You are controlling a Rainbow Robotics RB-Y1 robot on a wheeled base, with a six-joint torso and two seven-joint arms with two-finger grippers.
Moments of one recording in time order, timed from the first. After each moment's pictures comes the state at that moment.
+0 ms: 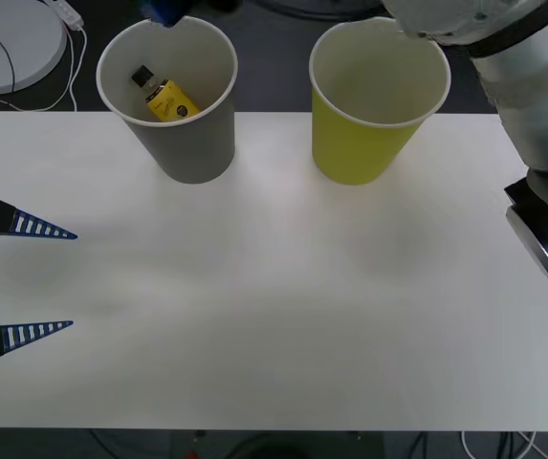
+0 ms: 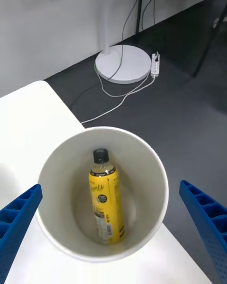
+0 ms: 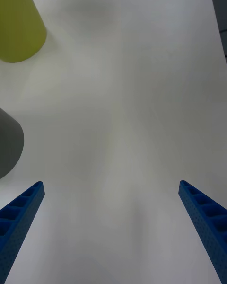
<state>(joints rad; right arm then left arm) -1.22 -0.39 0.38 -1.62 2.35 -1.23 -1.53 0.26 1.13 0.26 -2.01 -1.31 -1.13 -0.09</state>
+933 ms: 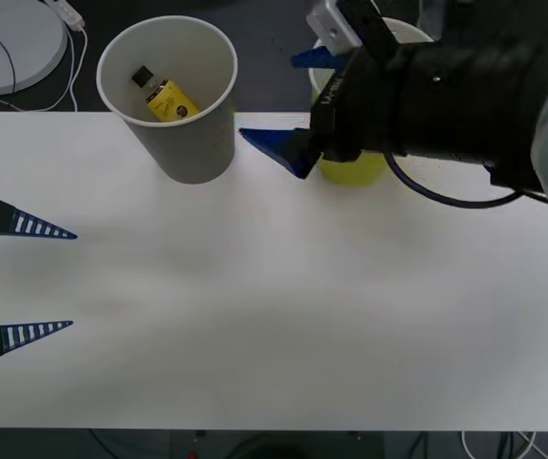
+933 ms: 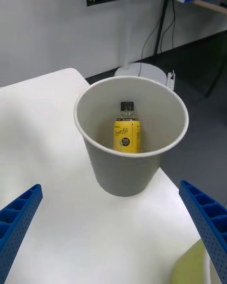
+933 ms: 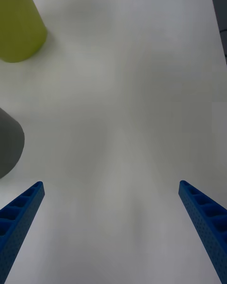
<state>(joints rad) -0.56 -0.58 0.19 -2.21 2.18 -1.12 -1.27 0.26 1.13 0.26 -2.01 -1.31 -1.13 -0.09</state>
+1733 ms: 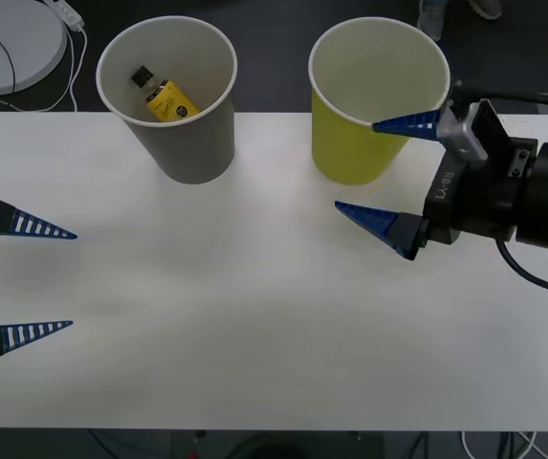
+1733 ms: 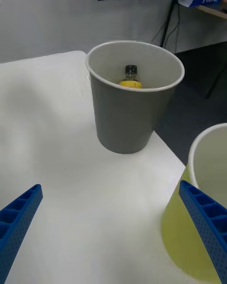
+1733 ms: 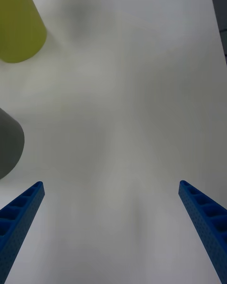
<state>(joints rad) -0.12 -0.57 -0.14 -2.27 1.83 -1.13 -0.72 0.26 1.13 0.26 -2.01 -1.31 -1.13 -0.09</state>
